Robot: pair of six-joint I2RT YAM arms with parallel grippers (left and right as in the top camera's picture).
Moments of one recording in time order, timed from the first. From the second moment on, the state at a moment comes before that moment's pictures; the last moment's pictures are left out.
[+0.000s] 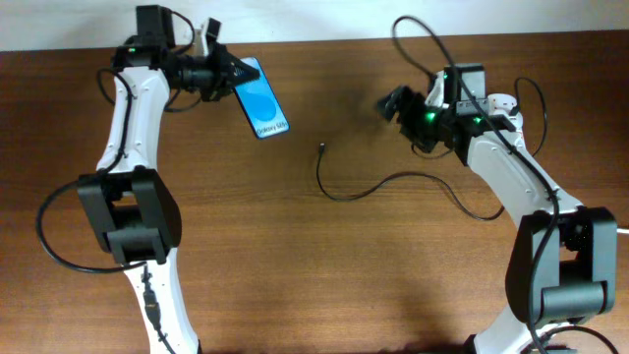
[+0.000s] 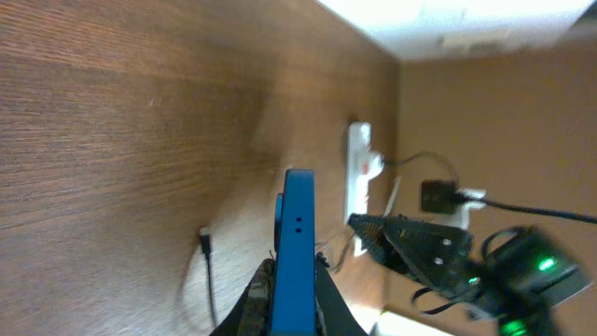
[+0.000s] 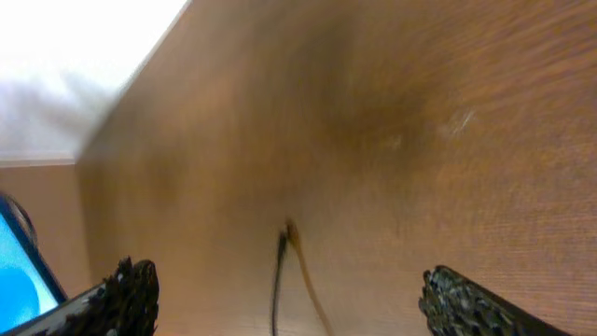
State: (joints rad) left arm 0.03 2.32 2.18 -0.93 0.98 -0.35; right arm 0.08 1.83 1.29 -0.33 -0.49 0.68
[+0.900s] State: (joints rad) left arm 0.02 2.32 2.18 -1.05 0.92 -0.12; right arm 0.37 2.18 1.29 0.00 -0.55 0.95
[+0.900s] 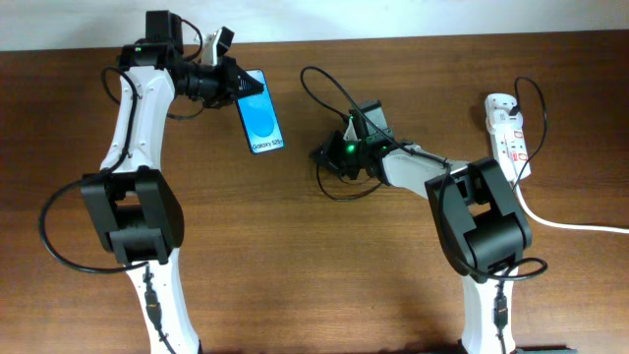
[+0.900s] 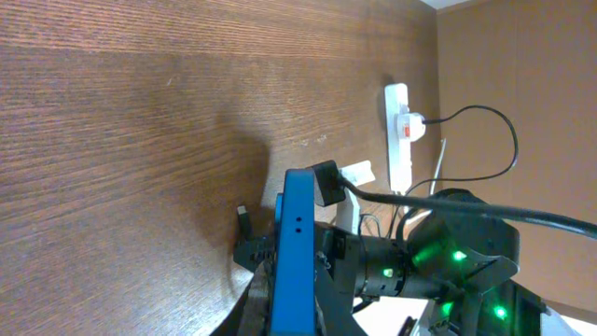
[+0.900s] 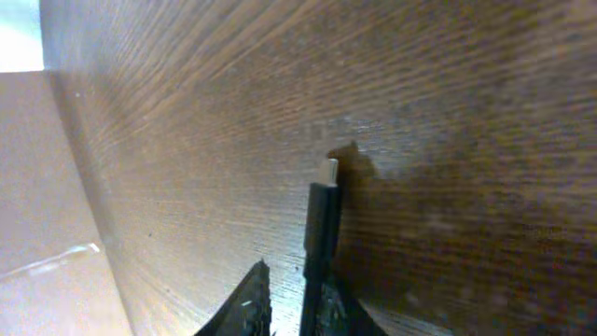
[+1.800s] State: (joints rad) left arm 0.02 2.32 2.17 -0.18 1.41 -0.82; right arm 0.28 1.75 1.29 -0.10 -1.13 0.61
